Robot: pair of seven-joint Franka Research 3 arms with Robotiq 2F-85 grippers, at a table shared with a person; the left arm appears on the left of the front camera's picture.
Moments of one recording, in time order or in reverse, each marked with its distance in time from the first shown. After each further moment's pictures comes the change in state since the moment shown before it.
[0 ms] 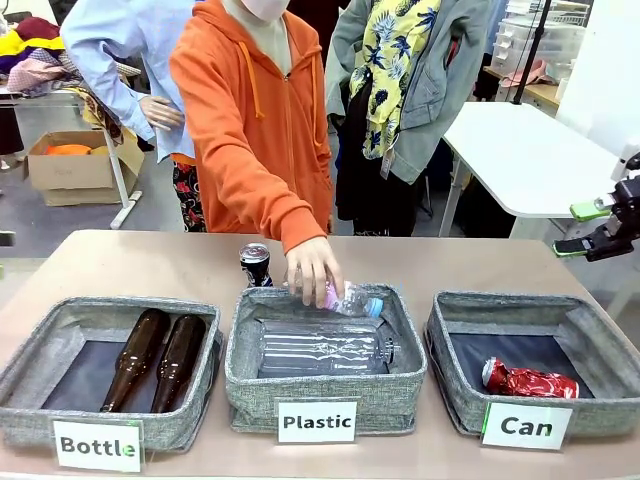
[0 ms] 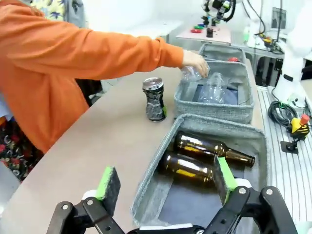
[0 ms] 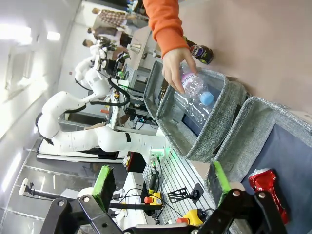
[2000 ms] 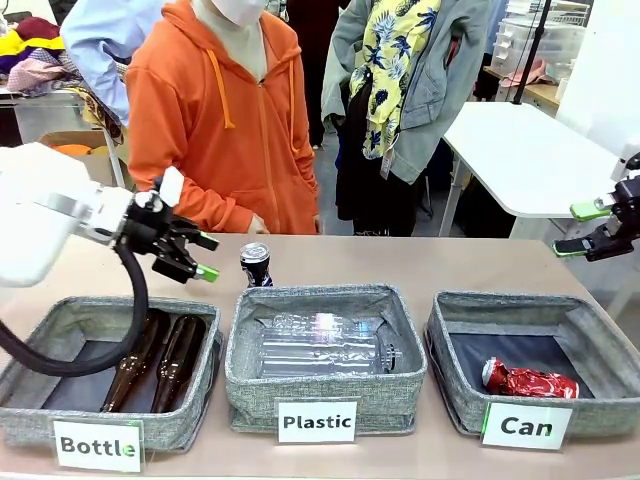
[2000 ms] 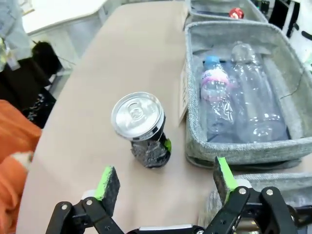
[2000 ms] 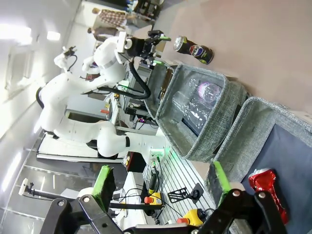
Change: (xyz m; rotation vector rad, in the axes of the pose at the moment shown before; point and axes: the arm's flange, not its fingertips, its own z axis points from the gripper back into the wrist) left arm 0.039 0.043 -0.296 -0.191 0.281 -0.144; right arm 0.000 0.000 0.000 0.000 0.000 0.001
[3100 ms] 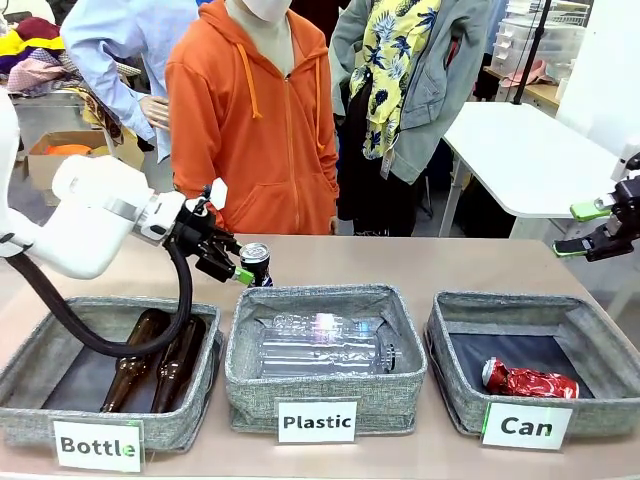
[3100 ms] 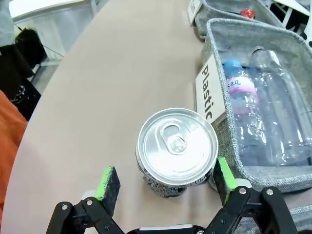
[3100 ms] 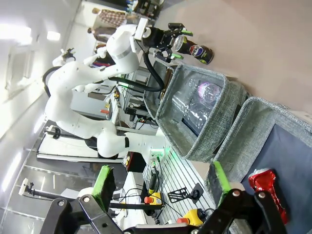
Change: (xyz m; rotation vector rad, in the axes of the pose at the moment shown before) left arm -0.001 0.045 -0.068 -0.072 0.022 0.096; right arm 0.000 0.000 0.000 0.000 0.000 0.000
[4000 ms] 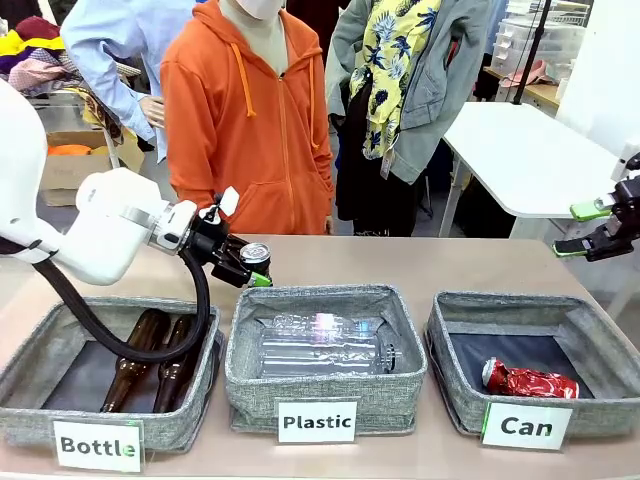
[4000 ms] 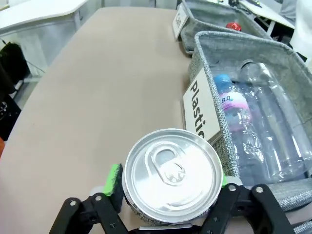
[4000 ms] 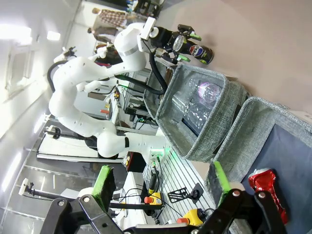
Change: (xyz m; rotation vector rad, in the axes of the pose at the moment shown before) left arm -0.008 0.007 -0.033 -0.102 -0.094 0.009; right arm 0.000 0.000 0.000 0.000 0.000 0.000
